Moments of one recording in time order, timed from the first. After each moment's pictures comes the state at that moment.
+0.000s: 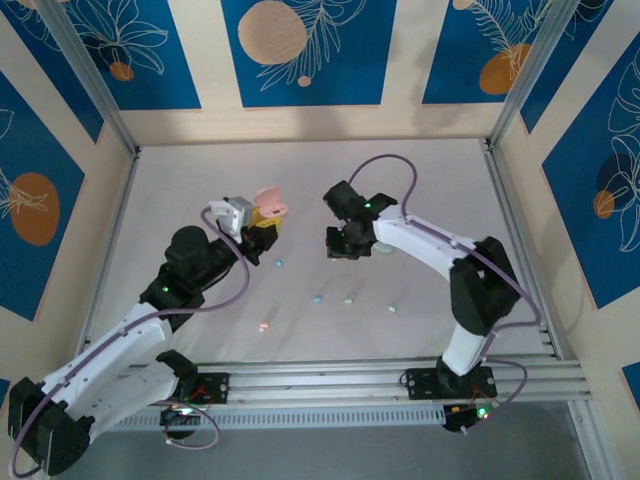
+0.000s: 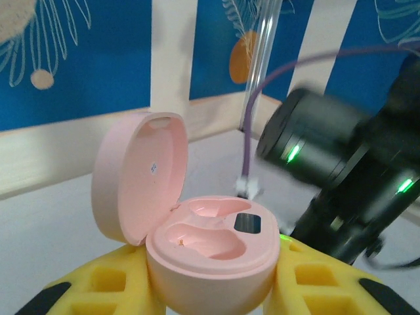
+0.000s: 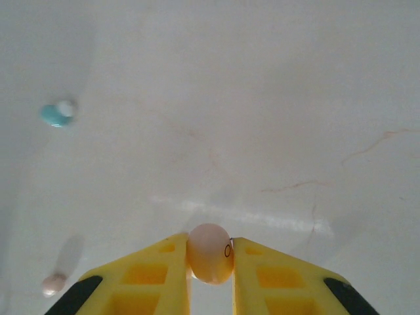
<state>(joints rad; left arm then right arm) -0.60 0.88 0.64 0.19 0.16 -0.12 0.67 1.69 1.35 -0.88 -0.08 0.65</state>
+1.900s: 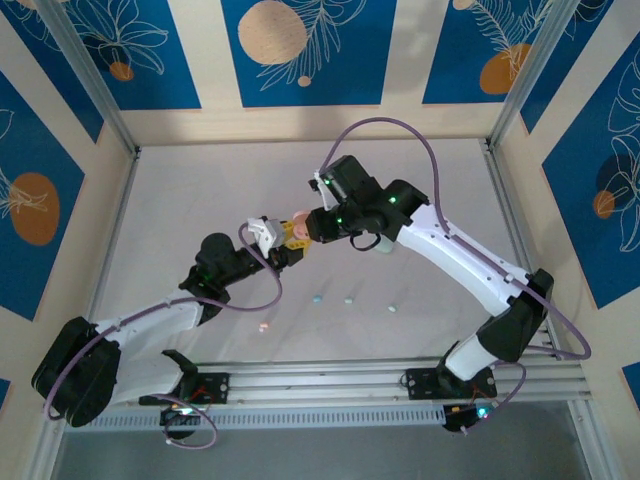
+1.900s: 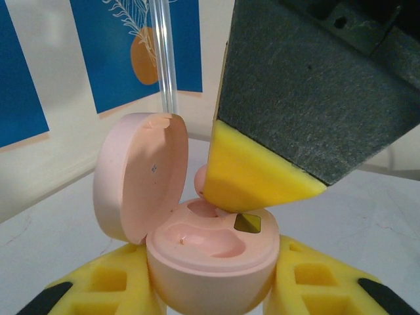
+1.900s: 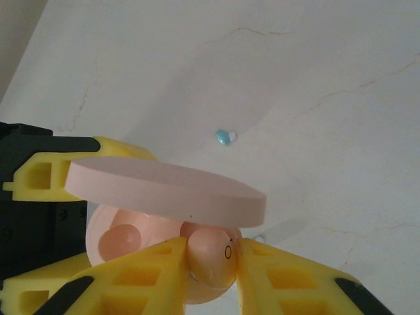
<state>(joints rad) -0.63 1.17 0.50 0.70 0.44 0.03 0.81 1.54 1.63 -1.00 -0.08 0.41</state>
